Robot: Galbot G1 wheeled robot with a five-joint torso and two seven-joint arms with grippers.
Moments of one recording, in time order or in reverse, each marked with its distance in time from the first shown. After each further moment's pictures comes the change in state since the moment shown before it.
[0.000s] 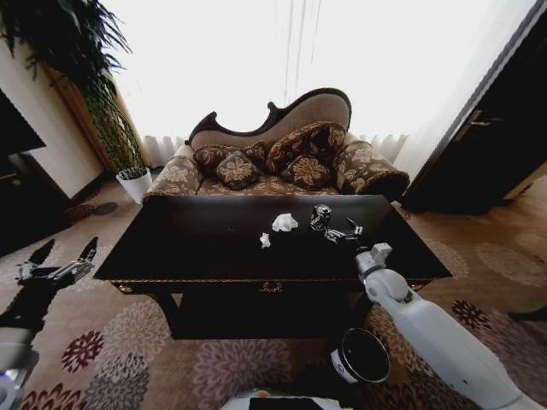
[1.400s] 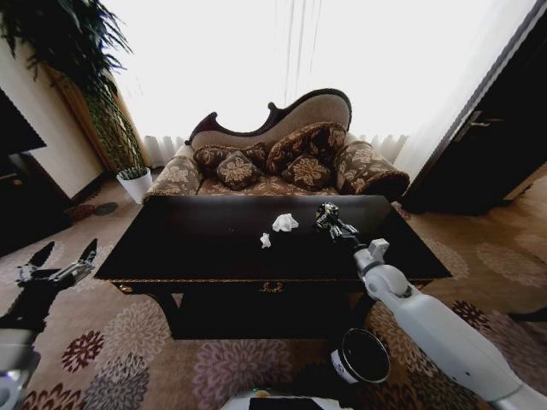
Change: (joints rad) left arm -0.016 -0.012 0.025 0.014 0.026 -0.009 0.002; right arm 0.023 -0.014 -0.035 -0.024 0.020 0.001 -0.025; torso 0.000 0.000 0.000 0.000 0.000
